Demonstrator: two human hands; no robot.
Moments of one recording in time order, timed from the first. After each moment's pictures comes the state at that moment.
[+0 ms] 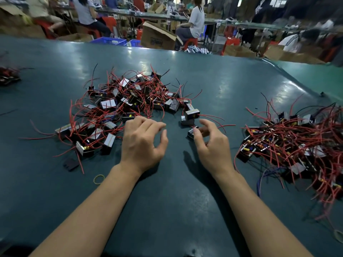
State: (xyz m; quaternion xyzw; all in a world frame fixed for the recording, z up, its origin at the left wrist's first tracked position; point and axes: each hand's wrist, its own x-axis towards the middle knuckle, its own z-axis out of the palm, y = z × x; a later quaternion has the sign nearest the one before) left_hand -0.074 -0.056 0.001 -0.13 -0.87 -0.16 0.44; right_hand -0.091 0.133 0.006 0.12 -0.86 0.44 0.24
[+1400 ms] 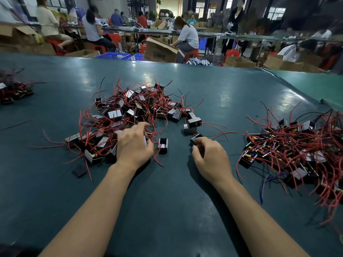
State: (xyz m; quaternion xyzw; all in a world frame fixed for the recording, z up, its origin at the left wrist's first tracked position) left_hand -0.091 -0.087 0.002 0.04 -0.95 -0.20 0.25; right_hand -0.087 0.132 -0.004 0.10 -0.93 0.32 0.17
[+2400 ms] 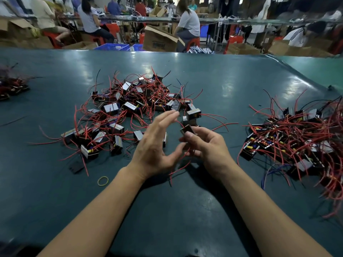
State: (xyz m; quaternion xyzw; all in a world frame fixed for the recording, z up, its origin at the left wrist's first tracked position) left_hand -0.070 -0.041 0.006 -0.29 -0.82 -0.34 0.36; right_hand -0.082 0.124 0.014 0.07 -0.59 0.80 -0.08
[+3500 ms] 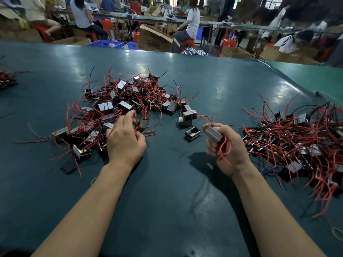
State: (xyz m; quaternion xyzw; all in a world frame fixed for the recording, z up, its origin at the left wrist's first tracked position) left_hand -0.082 -0.078 0.000 0.08 -0.91 -0.25 0.31; right_hand -0.088 0.161 0.033 0.01 -0.58 0.81 -0.07
